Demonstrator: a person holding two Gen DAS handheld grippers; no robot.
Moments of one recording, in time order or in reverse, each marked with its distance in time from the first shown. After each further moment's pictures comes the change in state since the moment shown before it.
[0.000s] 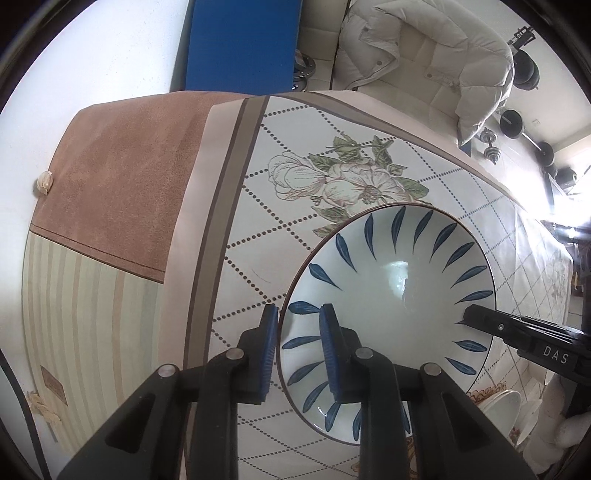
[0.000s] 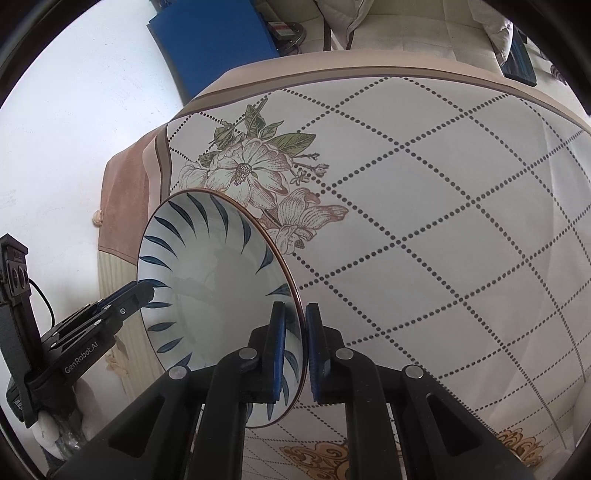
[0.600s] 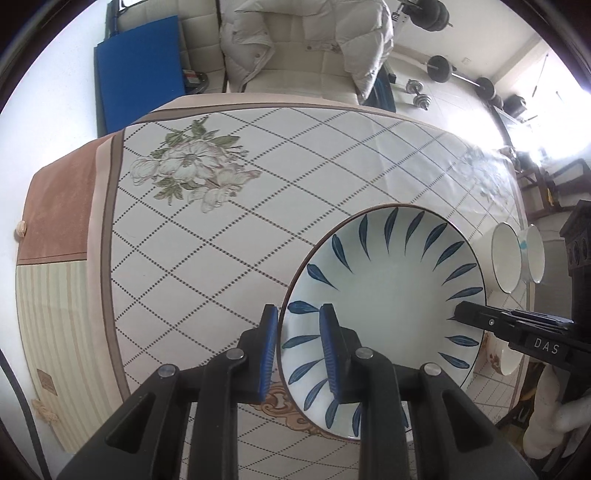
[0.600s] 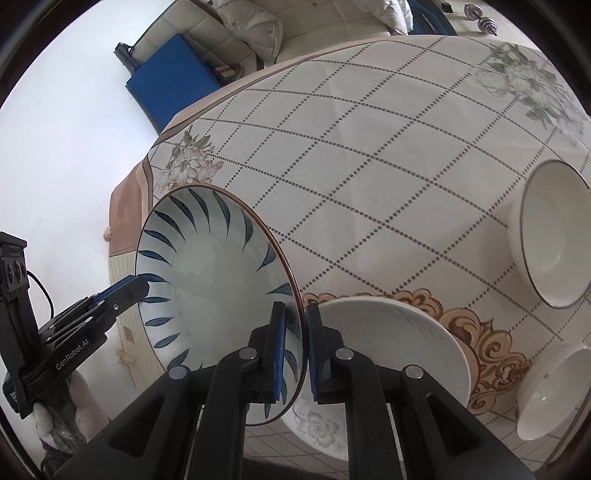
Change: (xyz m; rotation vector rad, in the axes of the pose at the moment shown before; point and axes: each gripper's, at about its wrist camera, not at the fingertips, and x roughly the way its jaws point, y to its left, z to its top) left arm -0.049 -0.169 -0.097 0.279 -0.004 -0.062; right arm -0.119 -0.139 -0.162 0.183 -0.127 0.041
